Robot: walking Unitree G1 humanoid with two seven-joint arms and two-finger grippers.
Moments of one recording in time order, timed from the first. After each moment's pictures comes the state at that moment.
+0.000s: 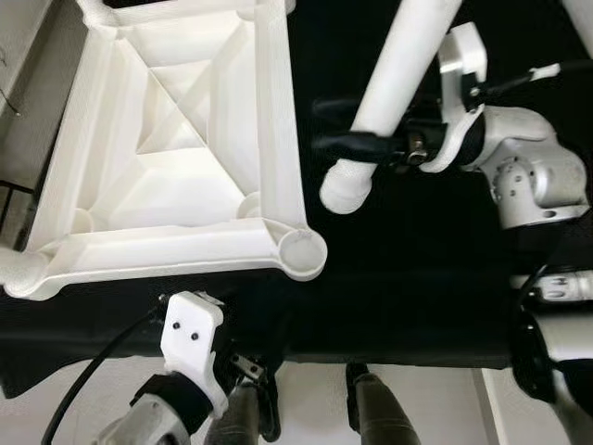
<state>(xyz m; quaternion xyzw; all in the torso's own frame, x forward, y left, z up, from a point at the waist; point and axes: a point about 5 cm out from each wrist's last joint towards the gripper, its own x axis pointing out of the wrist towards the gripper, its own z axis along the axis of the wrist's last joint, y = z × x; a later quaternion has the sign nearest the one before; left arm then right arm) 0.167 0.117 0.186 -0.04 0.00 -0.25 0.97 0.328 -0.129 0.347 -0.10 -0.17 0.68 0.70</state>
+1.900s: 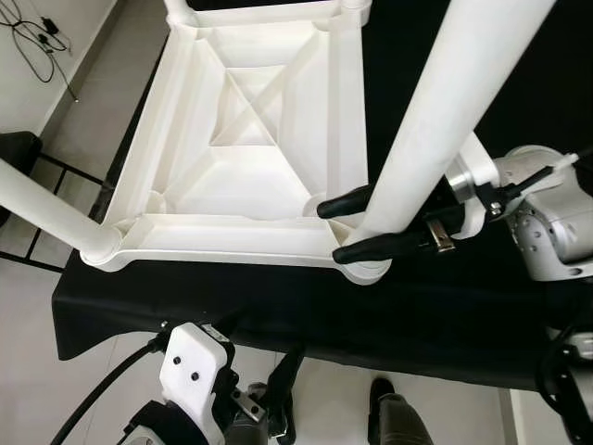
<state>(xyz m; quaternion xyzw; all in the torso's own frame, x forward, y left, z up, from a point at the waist) 0.142 0.116 0.181 -0.02 -0.01 -0.30 0.95 0.288 -0.144 0.308 -0.24 -0.08 0.75 0.61</state>
